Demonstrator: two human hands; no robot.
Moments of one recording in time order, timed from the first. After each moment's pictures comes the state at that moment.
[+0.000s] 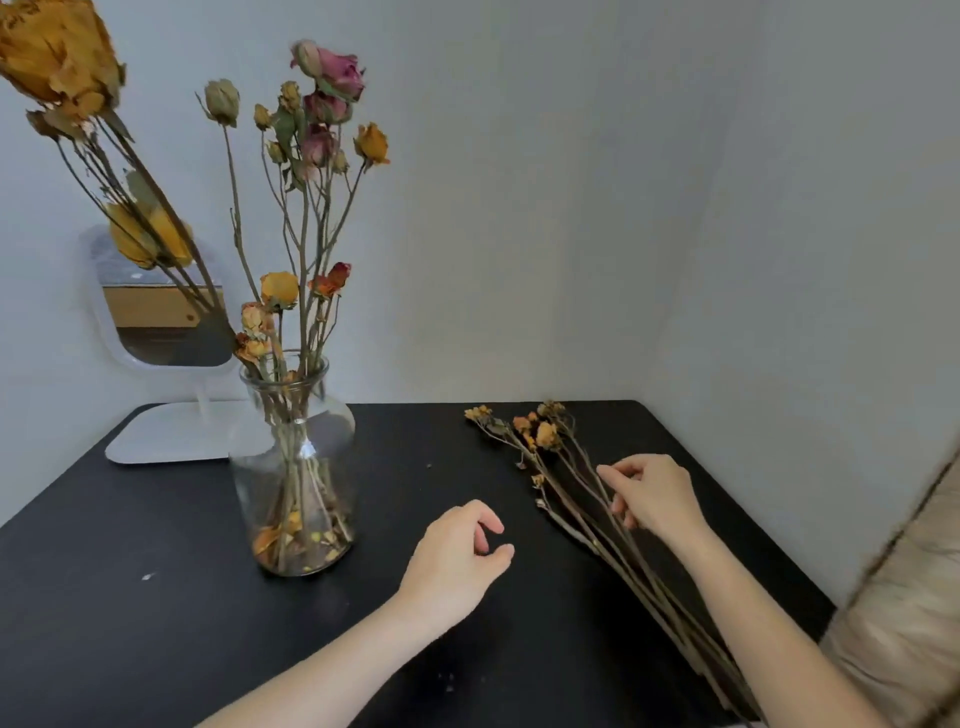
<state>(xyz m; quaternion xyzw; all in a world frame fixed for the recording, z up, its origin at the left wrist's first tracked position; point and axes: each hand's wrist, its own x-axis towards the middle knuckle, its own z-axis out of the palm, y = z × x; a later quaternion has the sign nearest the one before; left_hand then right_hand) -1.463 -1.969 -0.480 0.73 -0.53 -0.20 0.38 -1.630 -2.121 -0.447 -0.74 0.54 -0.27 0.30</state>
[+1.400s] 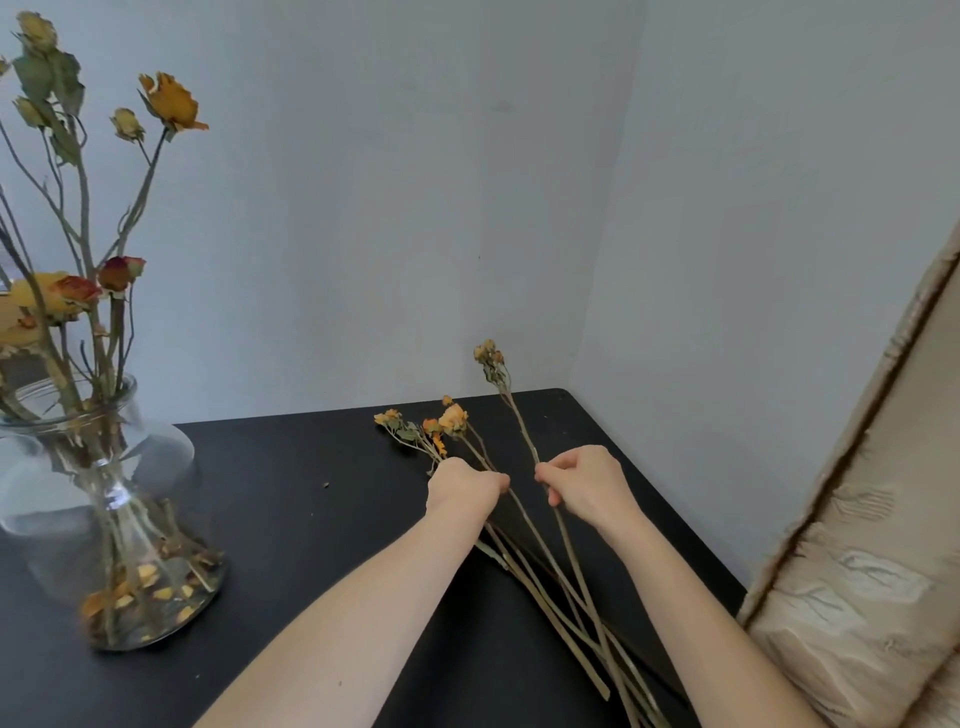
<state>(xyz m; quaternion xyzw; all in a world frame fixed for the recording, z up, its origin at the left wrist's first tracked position) -1.523 -2.128 -0.469 0.79 -0.29 -0.36 0.41 -1.650 -2.161 -0.451 -0.71 0.54 -0.27 0.35</state>
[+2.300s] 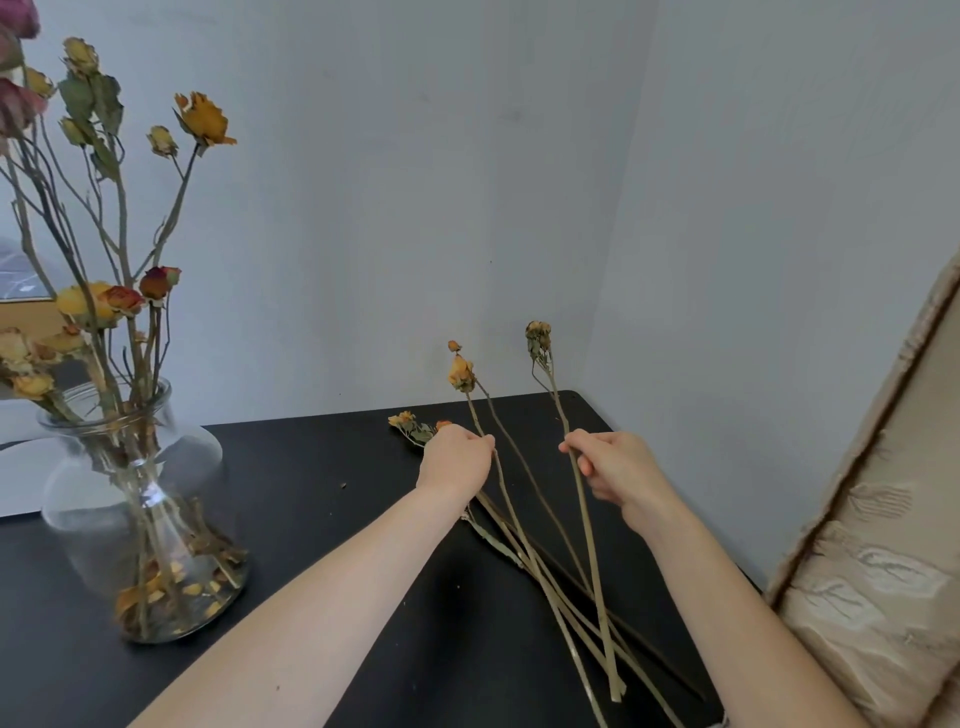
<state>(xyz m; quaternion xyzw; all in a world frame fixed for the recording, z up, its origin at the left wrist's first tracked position) -1.501 -2.115 -0.442 0.76 -0.39 -0.27 0.45 -1.658 -2.156 -0.427 -0.58 0.52 -0.36 0.51</state>
